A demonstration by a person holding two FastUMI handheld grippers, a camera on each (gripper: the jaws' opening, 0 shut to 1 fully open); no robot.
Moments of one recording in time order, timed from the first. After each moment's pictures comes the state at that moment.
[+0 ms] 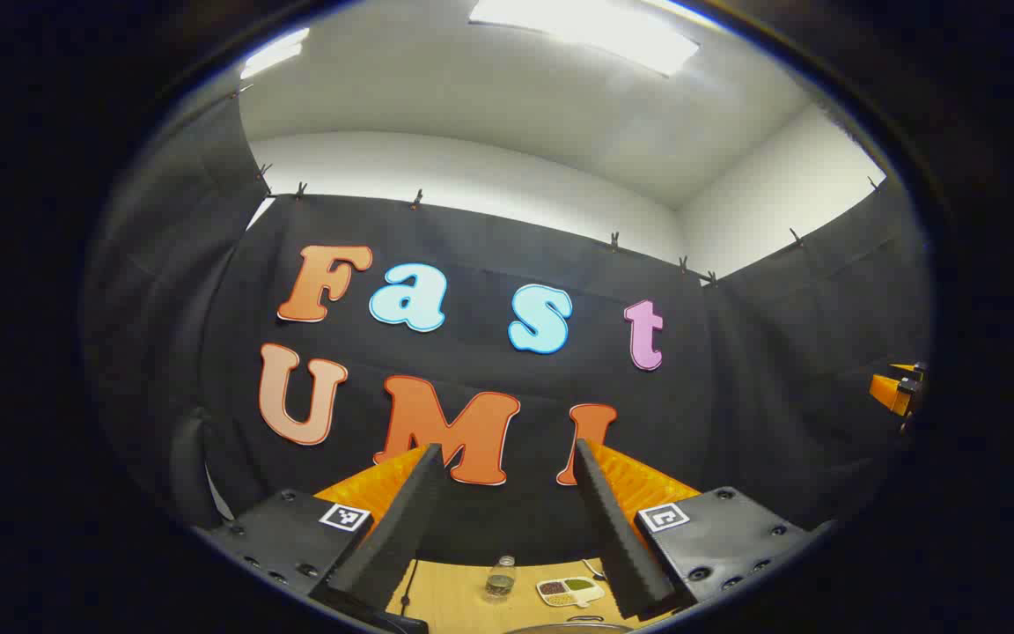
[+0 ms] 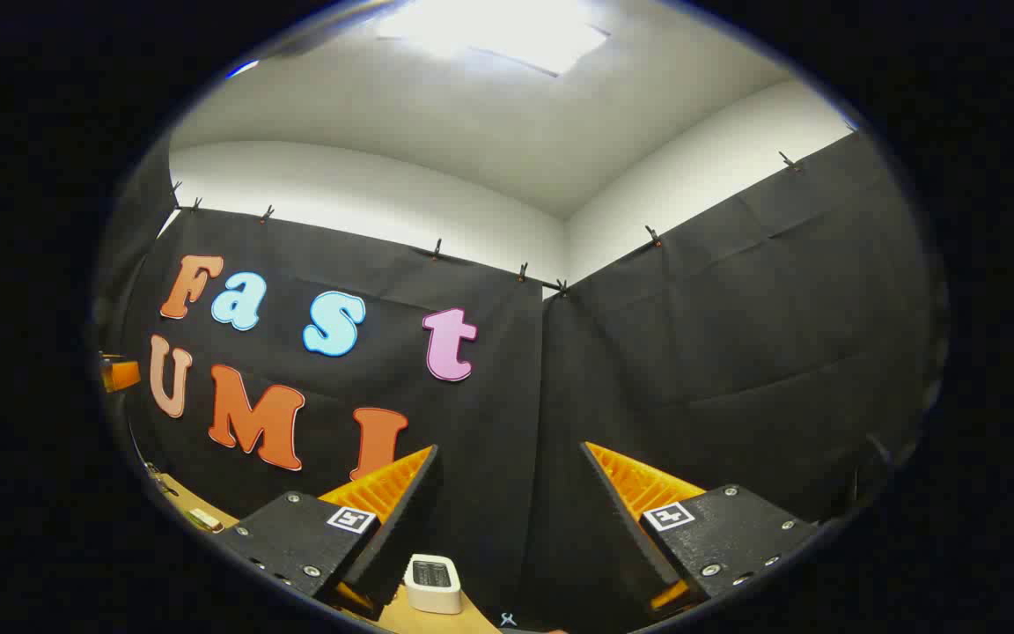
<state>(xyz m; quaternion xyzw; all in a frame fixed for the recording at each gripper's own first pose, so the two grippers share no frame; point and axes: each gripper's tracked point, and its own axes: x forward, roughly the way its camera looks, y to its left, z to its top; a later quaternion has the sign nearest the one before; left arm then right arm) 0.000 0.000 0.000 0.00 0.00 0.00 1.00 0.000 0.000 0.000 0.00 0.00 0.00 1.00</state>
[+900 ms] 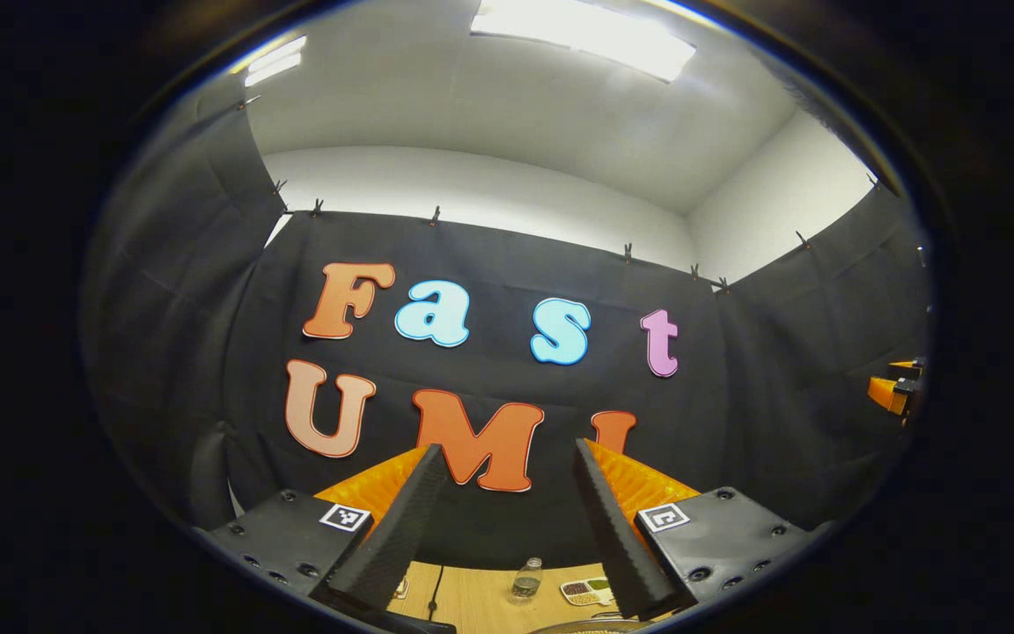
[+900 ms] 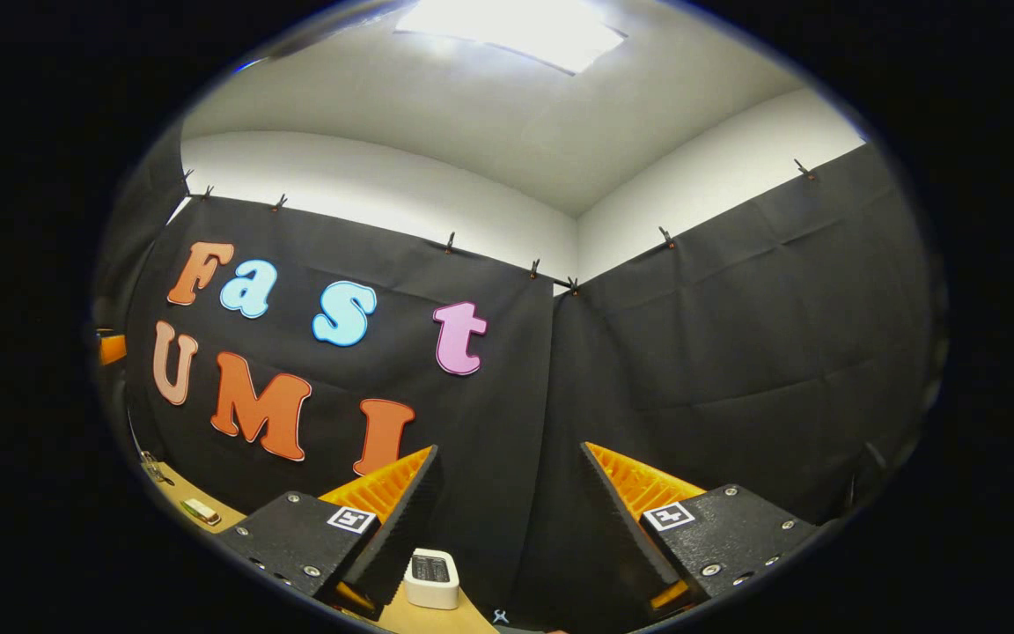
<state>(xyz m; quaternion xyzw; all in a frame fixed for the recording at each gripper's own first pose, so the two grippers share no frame) -0.030 0.019 0.006 0.01 0.00 0.01 1.00 -0.001 0.010 0.000 -0.02 0.01 0.01 1.00</state>
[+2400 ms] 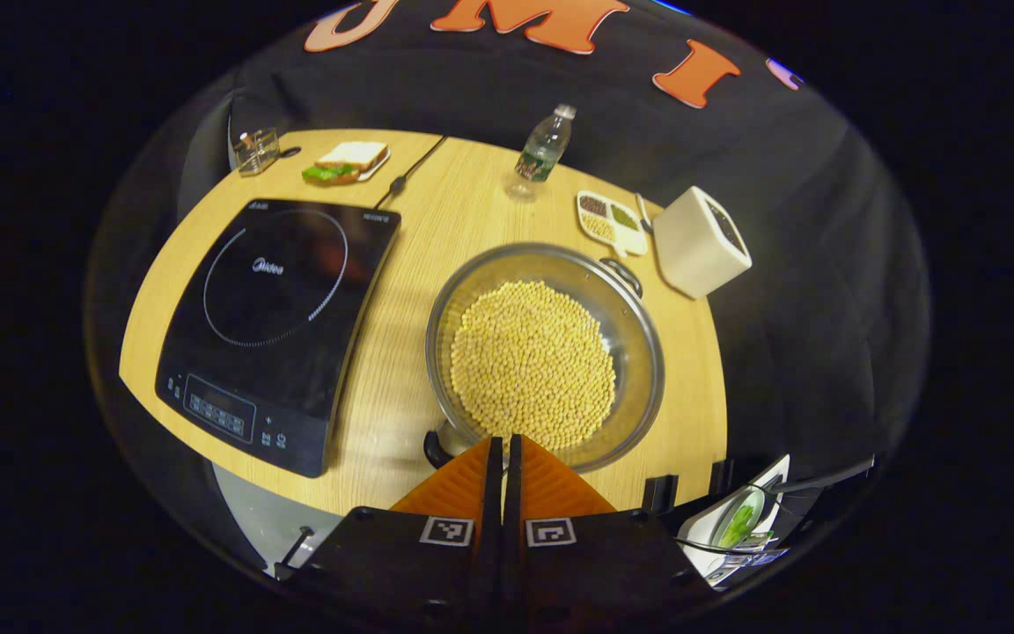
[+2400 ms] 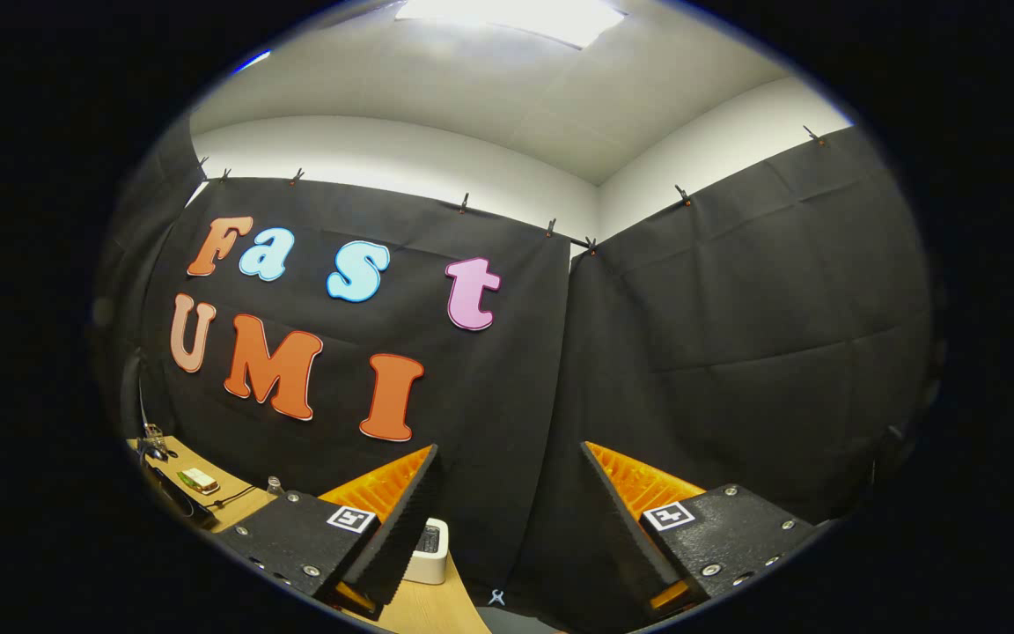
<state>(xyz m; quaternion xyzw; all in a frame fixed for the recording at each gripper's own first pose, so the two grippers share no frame) -0.246 -0.063 -0.407 -0.13 0.67 0.11 0.72 0.007 -0.033 -0.074 -0.02 0.06 0.06 1.00</state>
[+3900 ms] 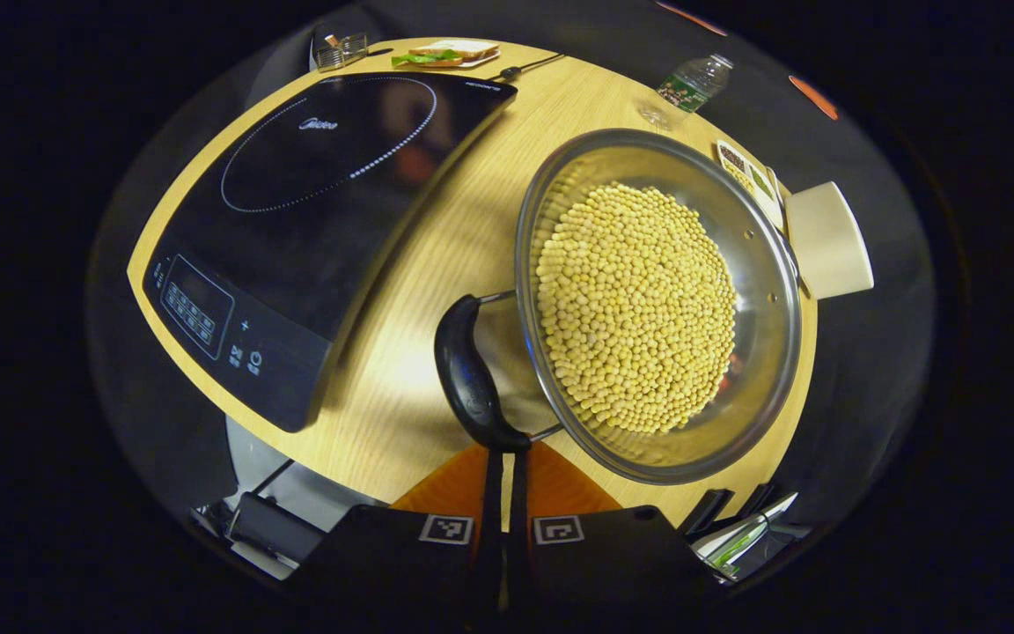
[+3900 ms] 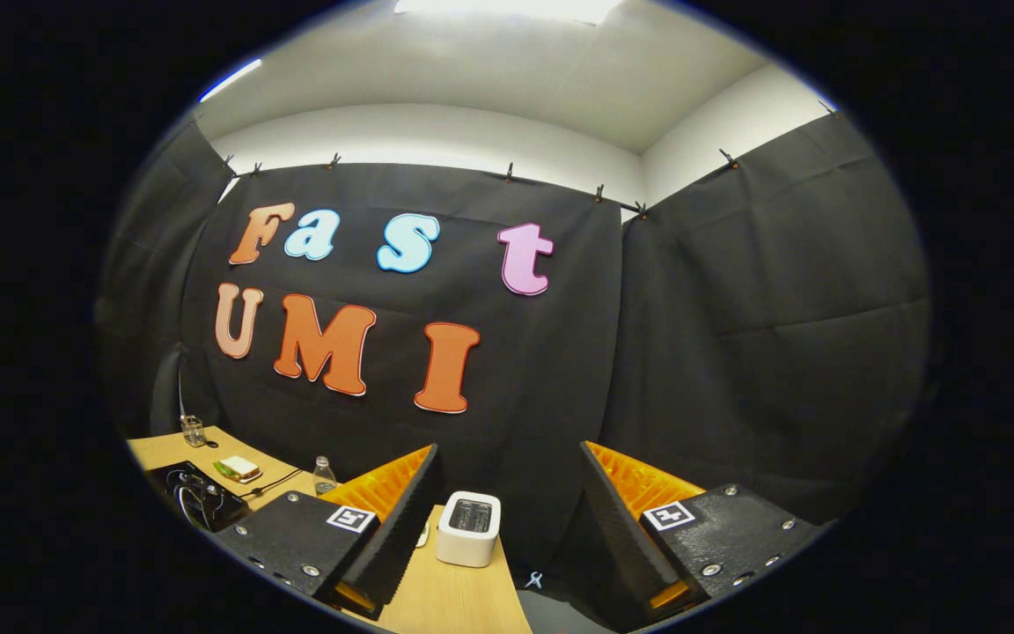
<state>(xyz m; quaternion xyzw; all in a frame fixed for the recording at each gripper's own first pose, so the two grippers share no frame) -0.280 -0.019 -0.485 -0.15 0.73 0.23 0.63 0.000 0.022 -0.124 0.00 0.11 0.15 0.98</state>
